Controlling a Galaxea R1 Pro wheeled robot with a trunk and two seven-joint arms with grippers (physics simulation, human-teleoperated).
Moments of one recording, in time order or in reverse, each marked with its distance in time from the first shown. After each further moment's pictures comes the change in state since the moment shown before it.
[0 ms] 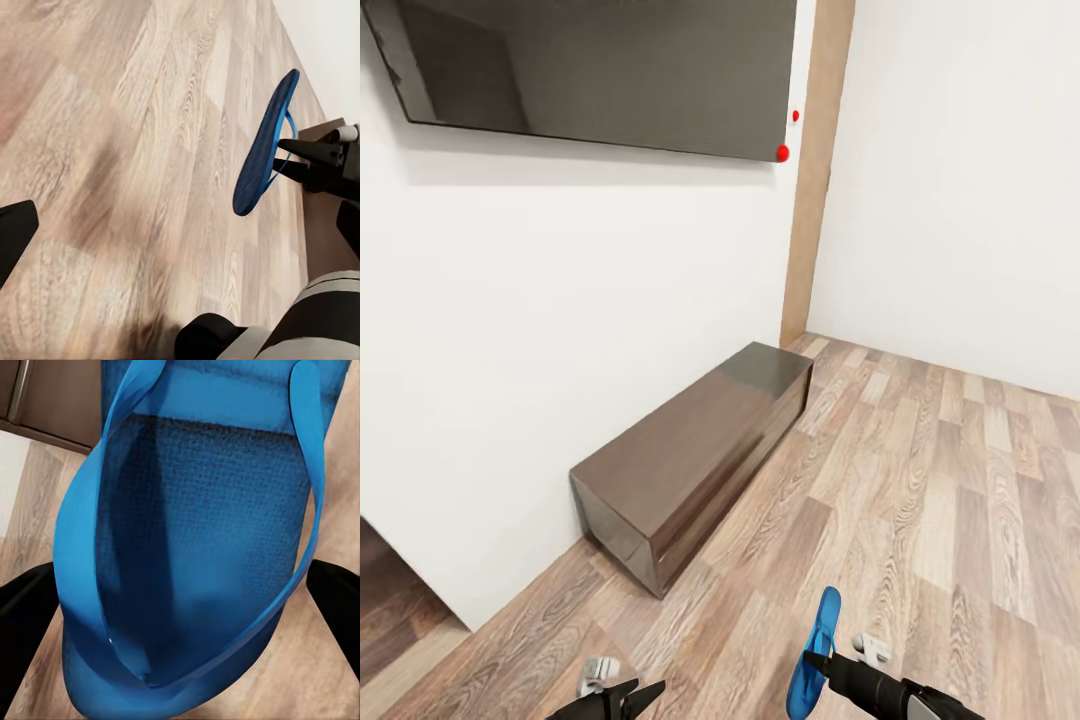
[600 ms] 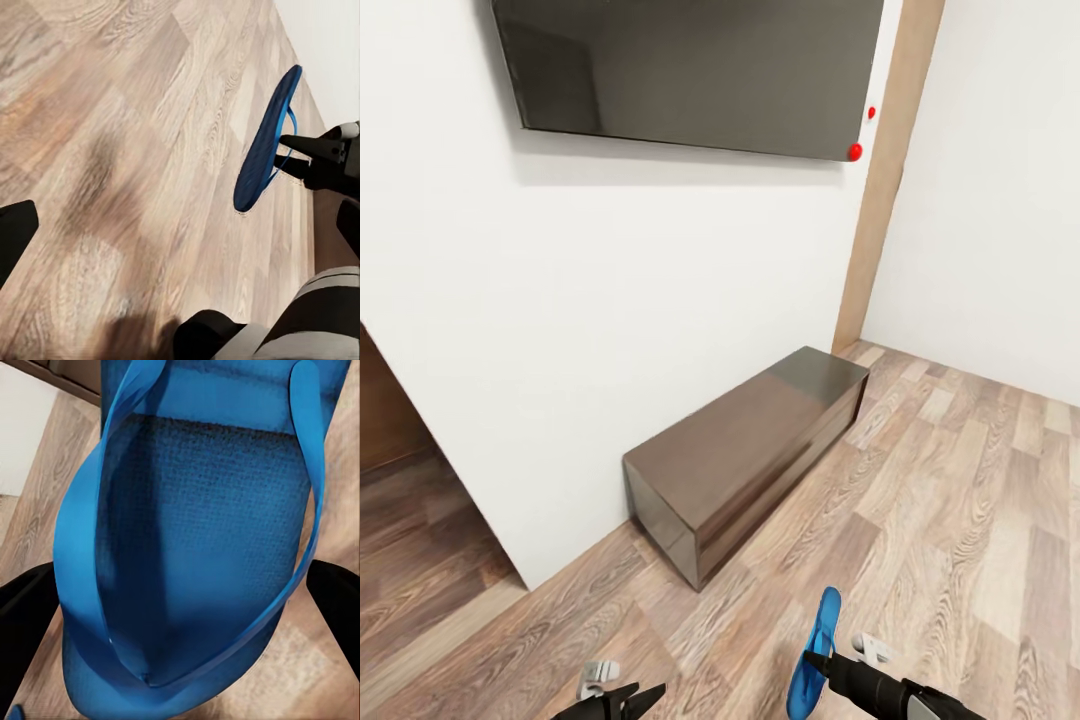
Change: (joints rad) left arm 0.000 -0.001 -0.001 0.012 0.000 0.000 0.000; right arm 0.000 0.000 0.001 0.000 0.001 0.000 0.000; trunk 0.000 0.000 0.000
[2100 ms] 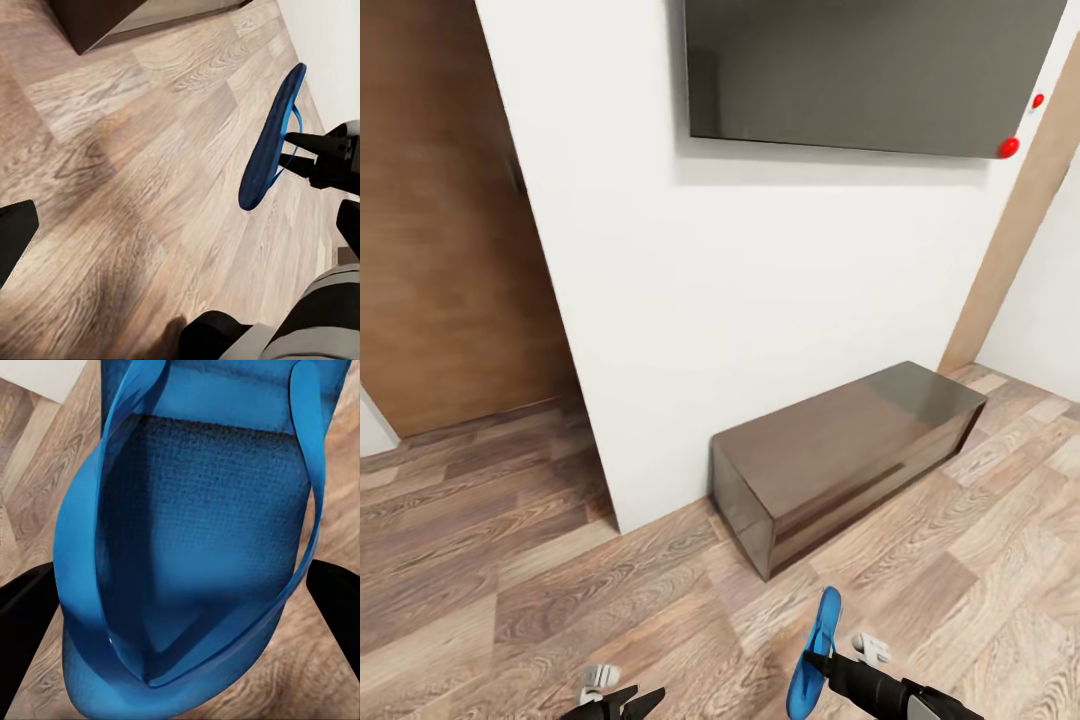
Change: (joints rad) left arm 0.000 0.000 -0.001 0.025 0.000 -0.038 0.000; right arm 0.000 0.000 -0.001 0.000 -0.001 0.000 0.000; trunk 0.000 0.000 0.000
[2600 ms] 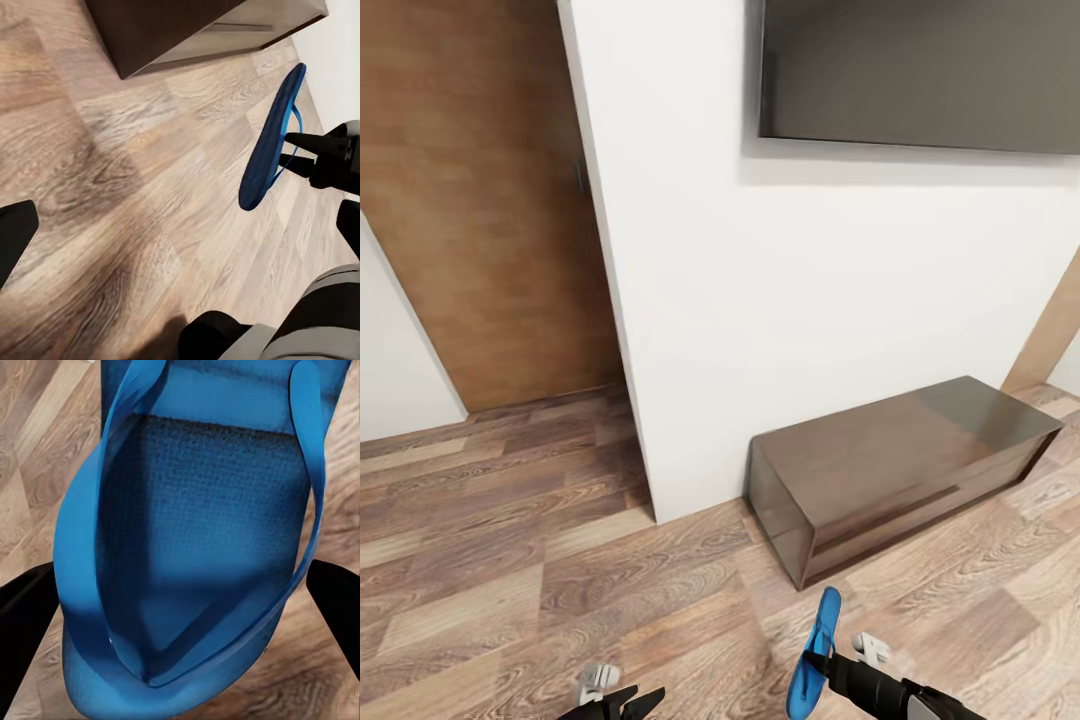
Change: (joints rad) left arm 0.000 0.000 0.000 0.000 0.000 0.000 0.000; right arm 0.000 0.000 0.001 0.000 0.001 0.000 0.000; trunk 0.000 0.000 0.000
